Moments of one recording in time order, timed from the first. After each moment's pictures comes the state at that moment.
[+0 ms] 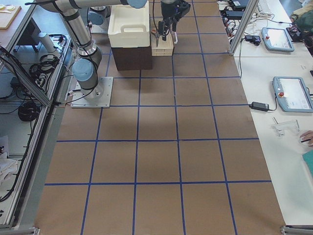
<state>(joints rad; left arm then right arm) -1.72 -1.85 -1.42 -1.32 1.55 -0.07 1.46 -1.66 1.50 -1.52 -1.63 0.39</state>
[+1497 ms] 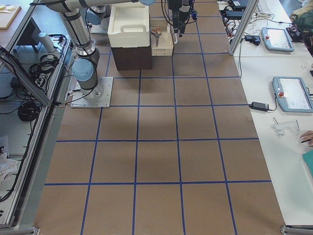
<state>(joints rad) -1.83 -2.08 -1.40 -1.30 1.50 -0.33 1.57 -1.57 1.45 -1.62 -1.55 0.05</state>
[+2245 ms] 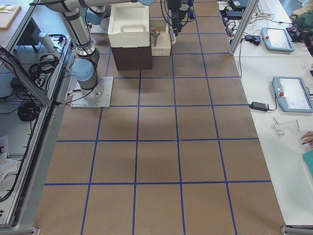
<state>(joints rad) -1.83 -2.06 -1.39 -1.44 1.45 -0.39 1.57 -1.57 1.46 -1.61 -1.55 0.06</state>
